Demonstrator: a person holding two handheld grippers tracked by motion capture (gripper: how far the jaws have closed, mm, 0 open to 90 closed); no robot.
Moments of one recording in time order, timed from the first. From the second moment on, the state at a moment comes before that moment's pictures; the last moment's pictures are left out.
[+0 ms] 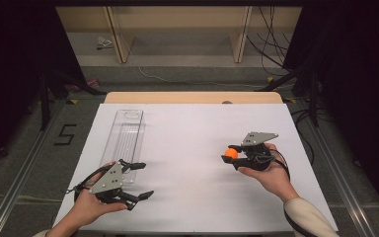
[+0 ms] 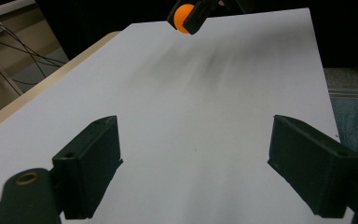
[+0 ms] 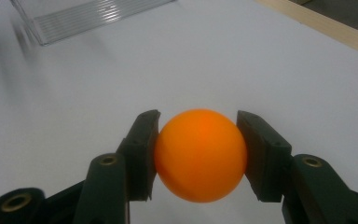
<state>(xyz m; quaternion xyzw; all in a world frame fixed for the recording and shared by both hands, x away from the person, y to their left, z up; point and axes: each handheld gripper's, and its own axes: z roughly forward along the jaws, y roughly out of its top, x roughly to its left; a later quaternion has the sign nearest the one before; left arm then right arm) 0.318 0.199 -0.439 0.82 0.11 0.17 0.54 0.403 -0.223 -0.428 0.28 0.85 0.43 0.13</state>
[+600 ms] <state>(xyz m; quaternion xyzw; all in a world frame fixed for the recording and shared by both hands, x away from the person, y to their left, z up) 0.318 0.198 -0.439 0.82 0.11 0.17 0.54 0.409 -0.207 -0.426 0.27 0.85 0.43 0.13</state>
